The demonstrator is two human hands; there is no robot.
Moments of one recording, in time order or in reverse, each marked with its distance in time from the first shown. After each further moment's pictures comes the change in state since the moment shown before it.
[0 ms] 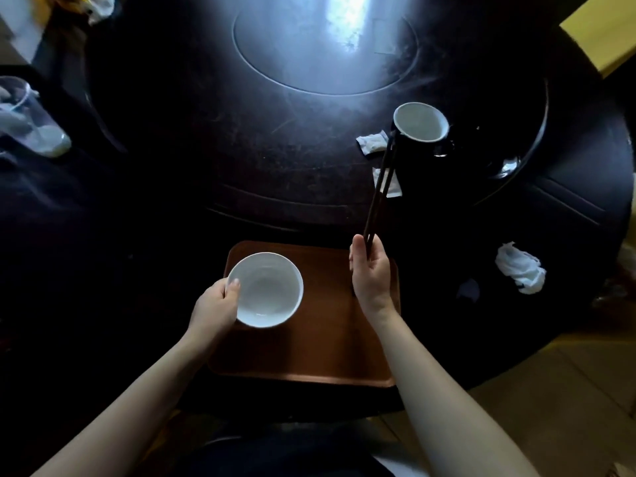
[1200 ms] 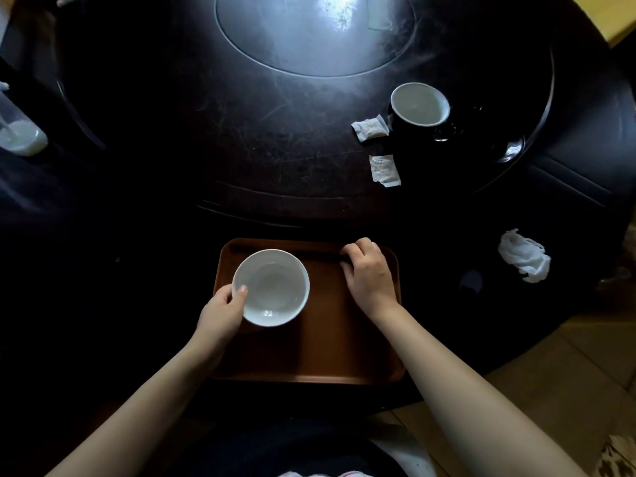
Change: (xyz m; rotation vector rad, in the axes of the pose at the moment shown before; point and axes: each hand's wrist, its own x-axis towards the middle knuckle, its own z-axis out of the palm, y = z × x) left_hand 0.006 -0.009 0.020 -0.195 -0.091 -0.130; right_hand 0.010 0.032 -0.016 -0.983 -0.172 -0.315
